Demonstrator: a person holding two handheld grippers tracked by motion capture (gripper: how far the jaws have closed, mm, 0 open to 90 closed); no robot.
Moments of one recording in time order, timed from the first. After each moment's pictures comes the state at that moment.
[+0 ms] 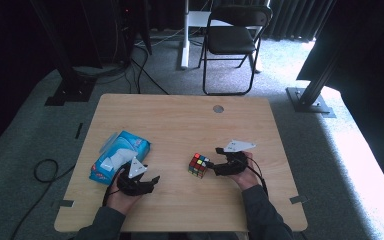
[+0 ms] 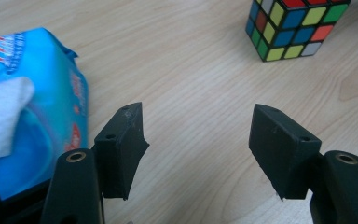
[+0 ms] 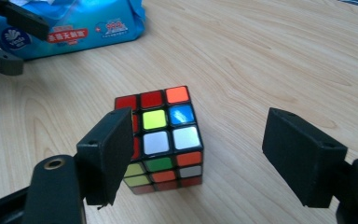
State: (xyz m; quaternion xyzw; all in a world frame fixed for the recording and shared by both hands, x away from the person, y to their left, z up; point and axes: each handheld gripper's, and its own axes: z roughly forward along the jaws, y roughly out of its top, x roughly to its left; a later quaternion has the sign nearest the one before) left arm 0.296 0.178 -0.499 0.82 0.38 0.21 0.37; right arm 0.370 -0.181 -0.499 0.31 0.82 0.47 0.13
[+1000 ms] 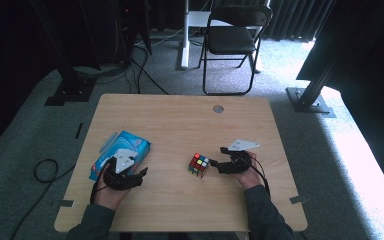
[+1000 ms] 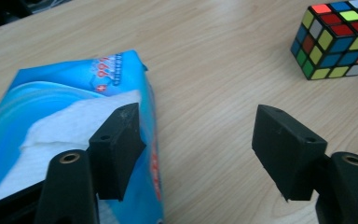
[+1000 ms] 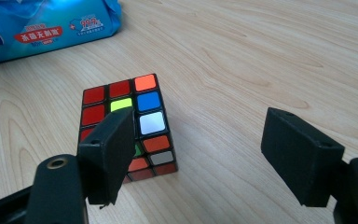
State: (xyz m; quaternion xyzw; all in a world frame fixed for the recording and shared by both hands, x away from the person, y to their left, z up) left arm 0.297 0.206 -0.474 0.80 0.40 0.26 0.36; right arm 0.375 -0.192 -0.505 0.33 0.81 0.47 0.13
